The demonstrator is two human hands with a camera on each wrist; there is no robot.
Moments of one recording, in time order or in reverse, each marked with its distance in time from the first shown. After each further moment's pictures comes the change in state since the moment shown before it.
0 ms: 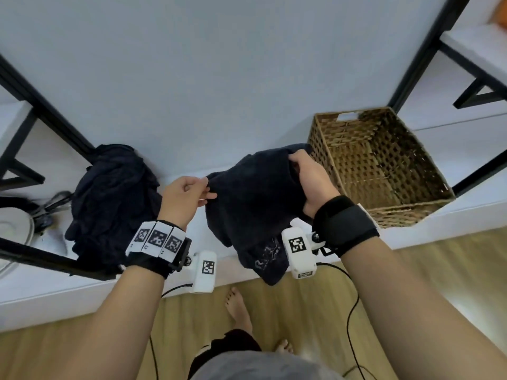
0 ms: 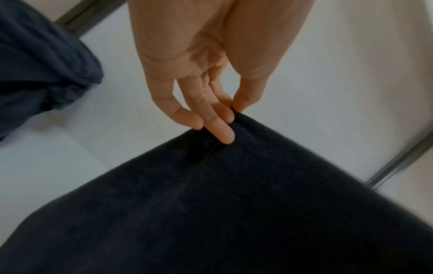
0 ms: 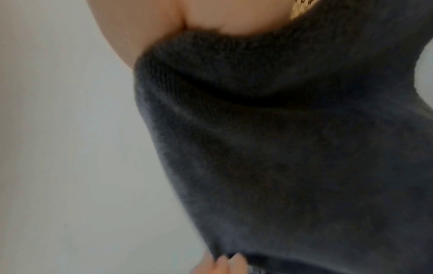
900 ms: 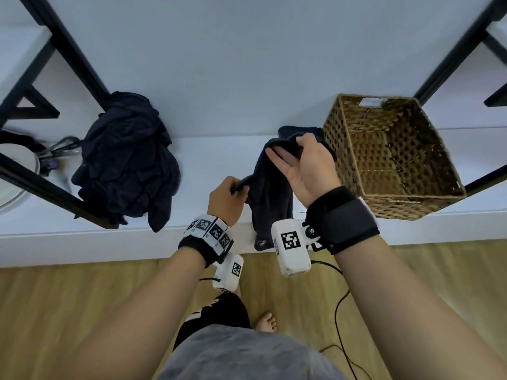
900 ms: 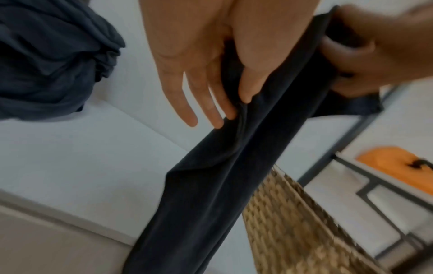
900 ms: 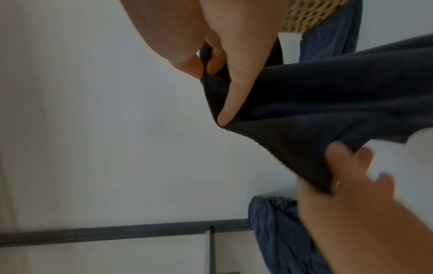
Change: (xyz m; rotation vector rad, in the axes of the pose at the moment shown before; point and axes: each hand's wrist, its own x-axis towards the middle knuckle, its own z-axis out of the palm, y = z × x) left_hand -0.046 -0.094 0.036 0.359 -0.036 0.074; right_hand -0.038 0.030 0.048 0.381 0.102 -0.089
